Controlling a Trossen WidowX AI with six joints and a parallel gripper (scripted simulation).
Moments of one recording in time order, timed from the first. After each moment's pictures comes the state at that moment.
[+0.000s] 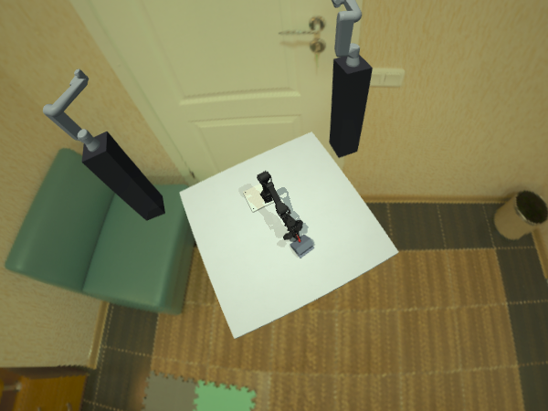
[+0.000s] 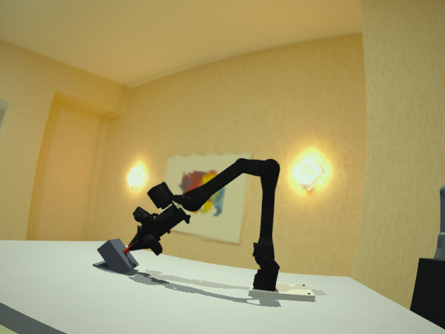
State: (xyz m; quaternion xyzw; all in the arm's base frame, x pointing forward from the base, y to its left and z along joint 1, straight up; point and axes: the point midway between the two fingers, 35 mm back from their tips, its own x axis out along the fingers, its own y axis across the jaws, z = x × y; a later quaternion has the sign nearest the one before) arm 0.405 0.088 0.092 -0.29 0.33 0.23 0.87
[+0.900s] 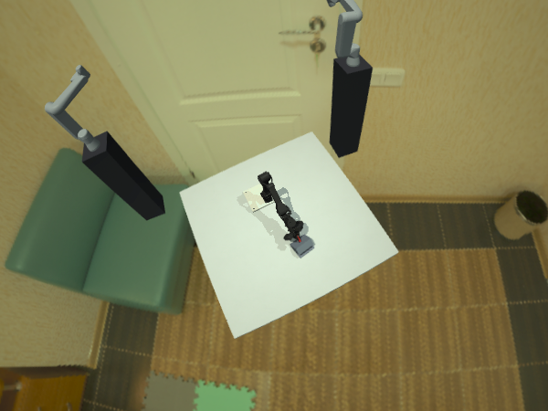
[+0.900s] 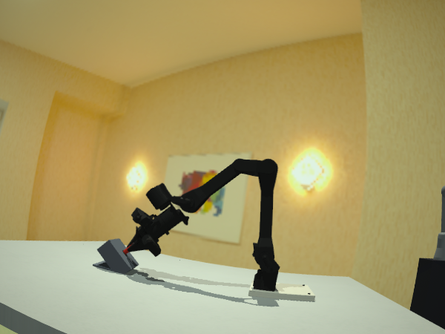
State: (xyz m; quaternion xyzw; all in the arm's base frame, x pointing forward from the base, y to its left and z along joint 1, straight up) arm 0.409 0.089 0.088 -0.29 0.33 0.23 0.87
